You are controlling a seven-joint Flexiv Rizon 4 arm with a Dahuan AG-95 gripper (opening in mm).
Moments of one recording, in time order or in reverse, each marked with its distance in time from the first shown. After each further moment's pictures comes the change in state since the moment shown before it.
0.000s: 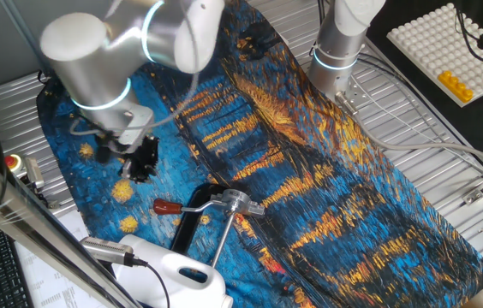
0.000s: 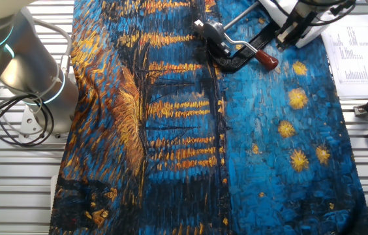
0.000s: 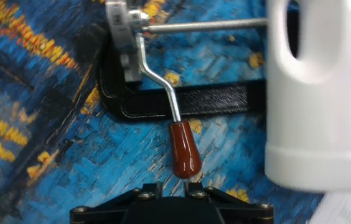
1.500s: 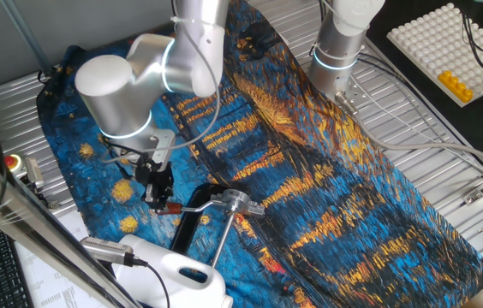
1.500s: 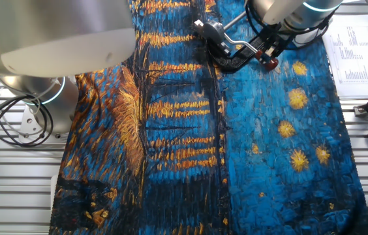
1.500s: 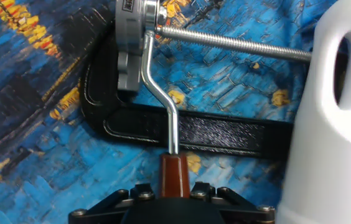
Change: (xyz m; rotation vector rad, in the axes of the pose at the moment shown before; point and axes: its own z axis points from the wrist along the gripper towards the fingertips) arm -0.025 -0.014 0.087 0.061 -0.046 -0.120
